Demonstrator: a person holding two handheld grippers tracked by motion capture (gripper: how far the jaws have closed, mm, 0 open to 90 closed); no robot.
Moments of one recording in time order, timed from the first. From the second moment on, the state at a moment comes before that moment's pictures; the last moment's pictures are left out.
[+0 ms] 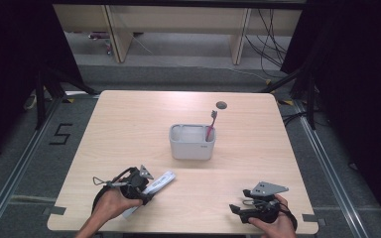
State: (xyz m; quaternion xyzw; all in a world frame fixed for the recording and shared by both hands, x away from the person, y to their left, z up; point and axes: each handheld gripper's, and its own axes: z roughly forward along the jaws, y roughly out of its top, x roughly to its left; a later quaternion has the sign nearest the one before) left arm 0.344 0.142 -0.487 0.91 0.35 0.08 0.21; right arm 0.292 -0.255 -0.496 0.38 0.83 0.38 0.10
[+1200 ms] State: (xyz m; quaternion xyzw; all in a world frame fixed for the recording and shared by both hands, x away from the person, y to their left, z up) left arm 0.357 0.131 -0.483 0.93 0.33 0.03 0.15; right arm 0.293 -0.255 -0.497 0.38 0.84 0.38 0.10
